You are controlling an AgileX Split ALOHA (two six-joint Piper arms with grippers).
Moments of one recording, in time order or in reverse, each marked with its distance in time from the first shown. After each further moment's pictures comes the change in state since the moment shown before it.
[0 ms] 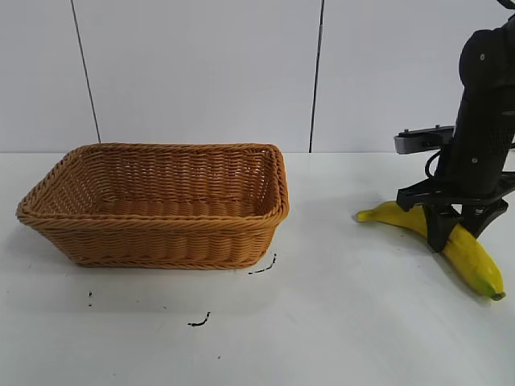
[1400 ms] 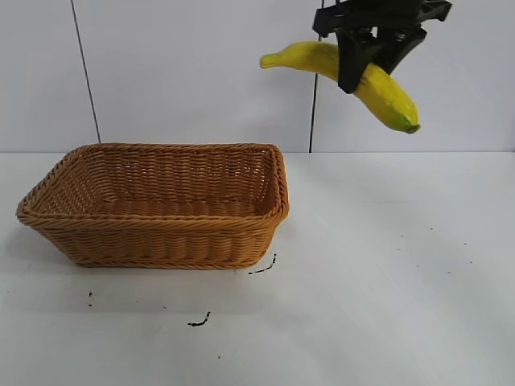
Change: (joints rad) left arm 0.000 0.000 0.000 0.000 0.000 0.000; right arm 0.296 -0.101 -0.585 0.070 0.389 -0.094
